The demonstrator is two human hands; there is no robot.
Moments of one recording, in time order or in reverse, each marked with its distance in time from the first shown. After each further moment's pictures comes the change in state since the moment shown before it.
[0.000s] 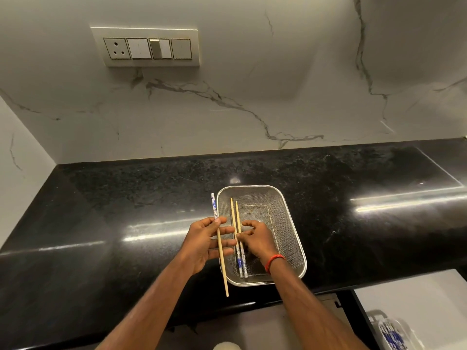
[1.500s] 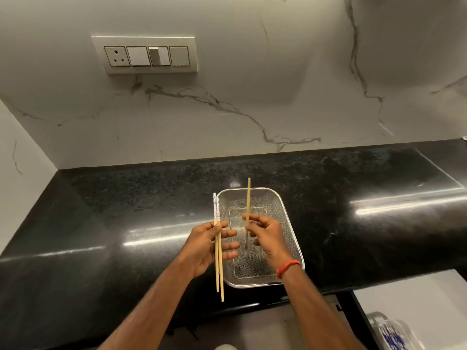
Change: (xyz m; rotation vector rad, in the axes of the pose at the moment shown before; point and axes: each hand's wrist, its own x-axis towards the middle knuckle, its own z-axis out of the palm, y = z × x) left_hand -0.001 -0.002 0.004 -0.082 -0.048 -0.059; right_hand -0.027 -0.018 -0.028 0.326 0.033 -0.103
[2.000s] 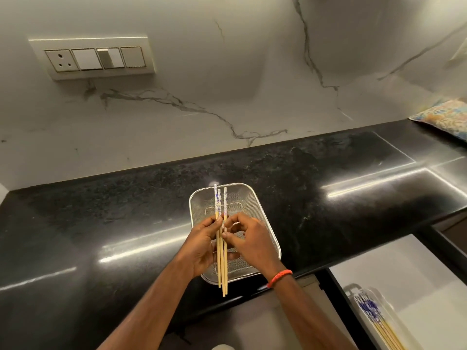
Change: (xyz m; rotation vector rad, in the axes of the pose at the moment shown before) left_hand 0.009 -0.016 0.039 -0.016 -0.214 -0.036; right_hand -0.048 -0.011 -0.017 -0.519 0.040 -0.294
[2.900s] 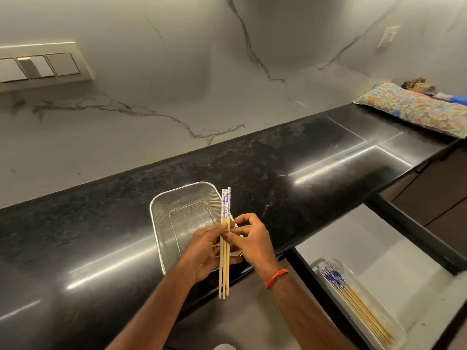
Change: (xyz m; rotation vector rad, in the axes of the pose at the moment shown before) left_hand 0.004 -0.042 0.068 0.181 -0.109 -0.073; right_hand -0.044 0.040 -0.048 0.437 0.219 0.259
